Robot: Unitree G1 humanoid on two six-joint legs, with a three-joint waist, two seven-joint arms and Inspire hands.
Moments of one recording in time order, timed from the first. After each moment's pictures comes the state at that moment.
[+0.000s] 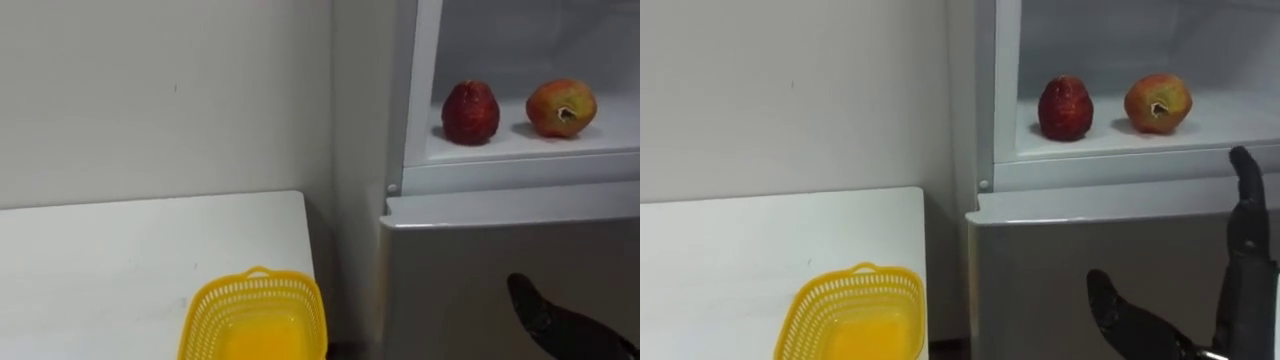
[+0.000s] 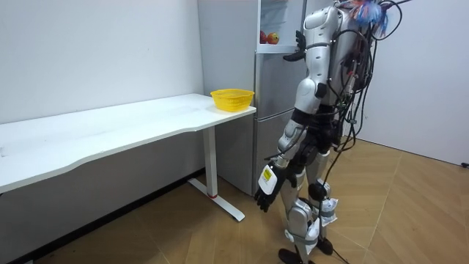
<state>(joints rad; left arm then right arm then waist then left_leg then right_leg) 0.24 0.22 -0.12 1.13 0.23 0.00 0.03 0.23 -0.24 0.00 -0.43 -0.36 -0.16 -0.64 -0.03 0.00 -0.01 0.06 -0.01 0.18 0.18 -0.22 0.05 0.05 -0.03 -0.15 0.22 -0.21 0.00</state>
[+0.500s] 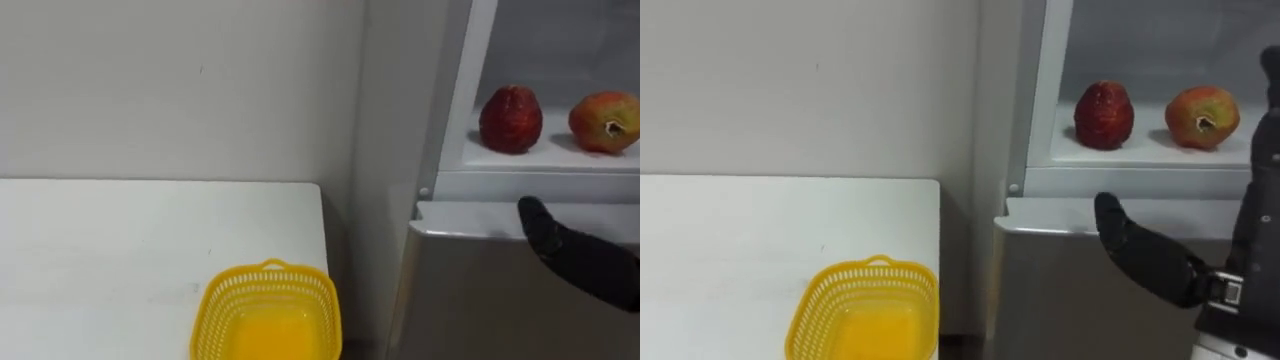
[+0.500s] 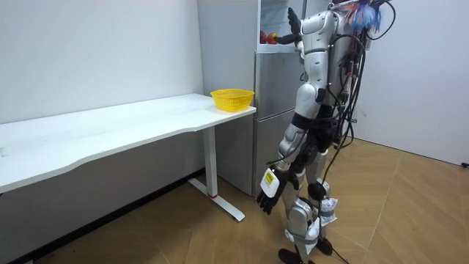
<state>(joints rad) 0.22 0.24 -0.10 1.11 0.30 0.02 0.03 -0.05 -0.34 -0.08 -0.34 -0.34 -0.17 -0.66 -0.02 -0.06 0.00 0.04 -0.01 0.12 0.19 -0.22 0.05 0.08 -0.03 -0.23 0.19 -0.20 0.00</state>
